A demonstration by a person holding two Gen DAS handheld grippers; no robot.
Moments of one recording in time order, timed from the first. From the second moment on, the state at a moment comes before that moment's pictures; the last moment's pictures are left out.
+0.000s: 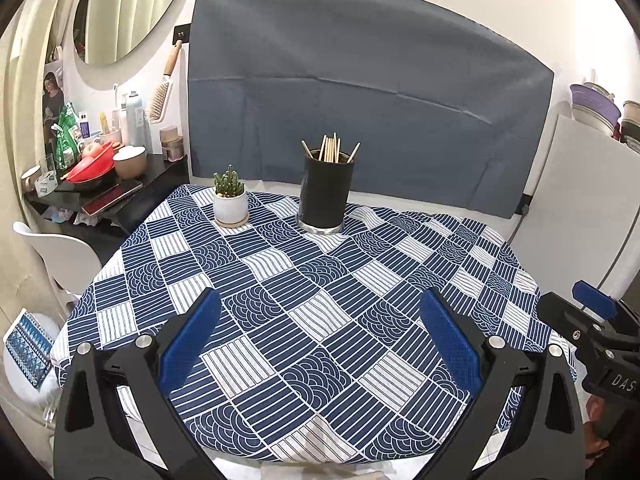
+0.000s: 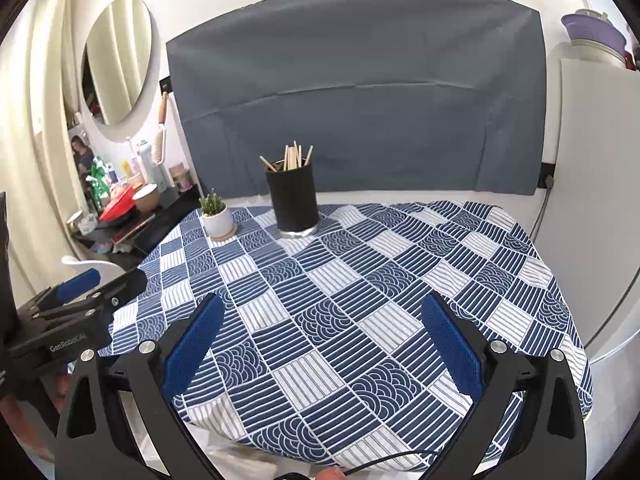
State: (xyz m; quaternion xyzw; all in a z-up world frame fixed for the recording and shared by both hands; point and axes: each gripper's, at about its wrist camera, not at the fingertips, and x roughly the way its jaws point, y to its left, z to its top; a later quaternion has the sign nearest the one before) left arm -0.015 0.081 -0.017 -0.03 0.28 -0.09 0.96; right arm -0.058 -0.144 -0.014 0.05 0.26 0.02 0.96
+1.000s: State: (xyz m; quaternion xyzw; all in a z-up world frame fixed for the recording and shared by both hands) left arm -0.015 0.083 -0.020 -0.04 0.28 -0.09 0.95; right arm -0.061 -0.143 -0.015 0.04 0.26 0.03 0.97
